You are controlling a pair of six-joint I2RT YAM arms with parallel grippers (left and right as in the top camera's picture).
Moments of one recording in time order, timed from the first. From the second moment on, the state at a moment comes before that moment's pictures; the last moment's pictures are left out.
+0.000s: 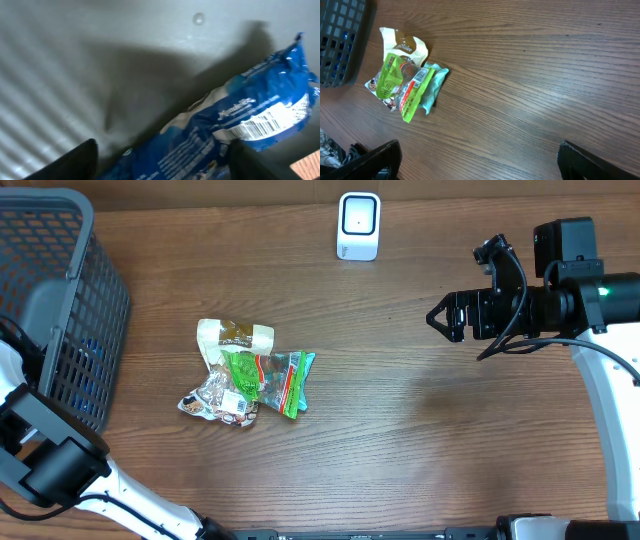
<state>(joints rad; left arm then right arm) 0.80 2.13 1.70 -0.99 0.09 -0.18 0.06 1.51 1.57 -1.19 -0.53 -0.06</state>
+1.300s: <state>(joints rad) 0.77 1.92 2.22 -1.27 0.24 -0.24 0.06 1.51 1.57 -1.16 -0.53 -0.03</state>
